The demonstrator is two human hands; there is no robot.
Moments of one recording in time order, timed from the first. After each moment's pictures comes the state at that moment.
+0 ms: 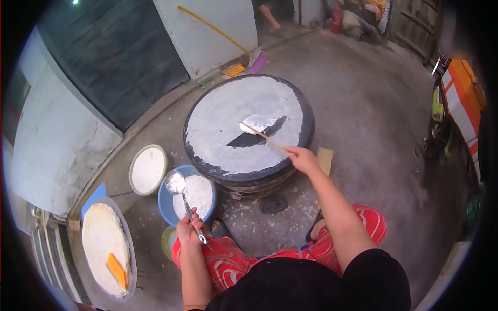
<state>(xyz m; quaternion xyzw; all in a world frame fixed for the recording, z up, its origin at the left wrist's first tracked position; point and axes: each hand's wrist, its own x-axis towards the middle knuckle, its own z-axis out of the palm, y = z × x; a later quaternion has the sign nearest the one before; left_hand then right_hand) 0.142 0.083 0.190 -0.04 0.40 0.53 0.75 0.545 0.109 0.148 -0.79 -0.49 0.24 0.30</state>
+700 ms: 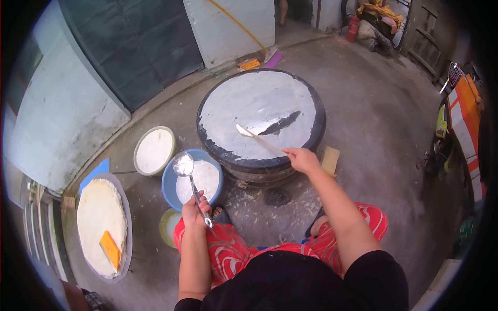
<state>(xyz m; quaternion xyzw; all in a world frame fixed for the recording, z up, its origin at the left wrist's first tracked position) 0.136 0.076 0.195 -0.04 0.40 0.53 0.75 0.495 0.097 0.170 -0.76 -0.57 0.22 0.23</state>
